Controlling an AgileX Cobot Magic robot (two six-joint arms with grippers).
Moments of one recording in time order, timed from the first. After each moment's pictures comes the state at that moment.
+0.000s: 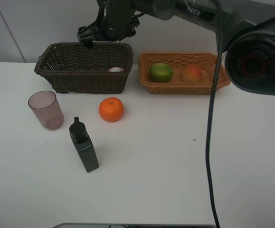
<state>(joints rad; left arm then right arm) -0.13 -0.01 -0.50 0.00 1.07 0.02 0.70 2.41 -2.30 -0.25 0.81 0.25</state>
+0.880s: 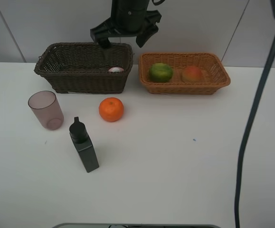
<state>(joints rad) -0.13 -0.01 -0.50 0.00 1.07 0.02 0.71 2.19 -2.13 -0.16 1.21 0.17</state>
